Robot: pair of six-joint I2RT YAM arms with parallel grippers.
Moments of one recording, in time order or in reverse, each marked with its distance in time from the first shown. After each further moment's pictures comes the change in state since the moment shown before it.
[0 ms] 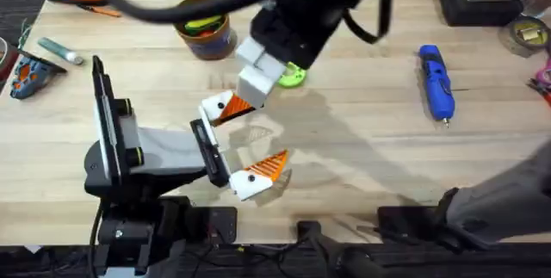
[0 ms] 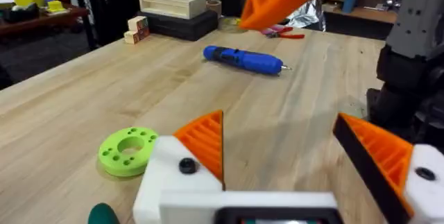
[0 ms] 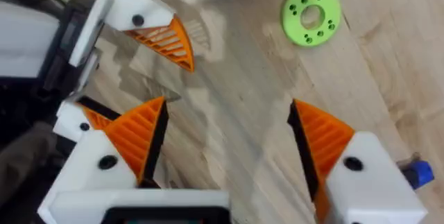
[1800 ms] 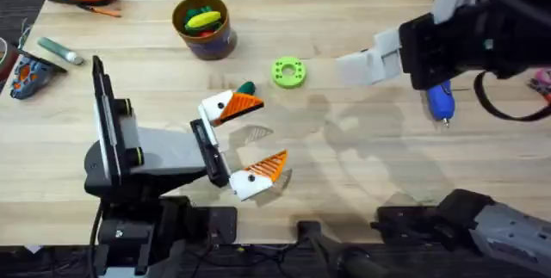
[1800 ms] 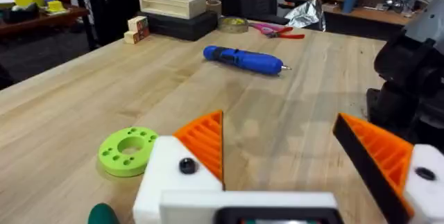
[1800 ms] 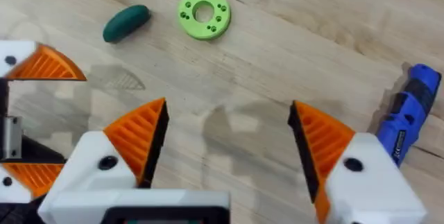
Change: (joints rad) left arm 0.000 0.000 0.000 0.000 0.000 0.000; right arm -0.267 -0.722 -0.839 0.481 0.095 0.270
